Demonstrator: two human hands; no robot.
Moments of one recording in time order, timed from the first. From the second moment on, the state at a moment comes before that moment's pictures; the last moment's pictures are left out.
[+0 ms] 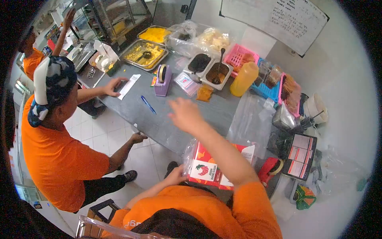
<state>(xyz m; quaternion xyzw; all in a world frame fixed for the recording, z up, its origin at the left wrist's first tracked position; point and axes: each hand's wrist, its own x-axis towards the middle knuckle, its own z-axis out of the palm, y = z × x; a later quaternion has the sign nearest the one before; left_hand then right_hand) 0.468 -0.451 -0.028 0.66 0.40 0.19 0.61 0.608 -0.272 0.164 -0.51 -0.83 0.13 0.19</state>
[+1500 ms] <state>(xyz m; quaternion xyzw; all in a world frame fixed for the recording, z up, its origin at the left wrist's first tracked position) 0.538 -0.341 0.094 0.58 0.57 0.16 0.56 0.838 -0.511 0.082 -0.79 -0.44 0.16 0.39</state>
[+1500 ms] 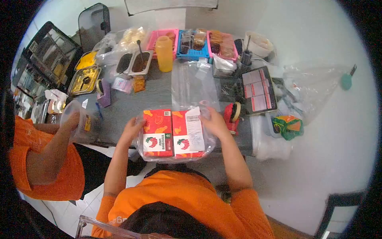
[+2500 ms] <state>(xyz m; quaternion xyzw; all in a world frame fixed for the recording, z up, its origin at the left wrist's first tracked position) 0.475 -0.441 0.107 0.69 0.56 0.24 0.39 1.112 -0.299 0.114 -0.84 -0.51 -0.09 0.14</state>
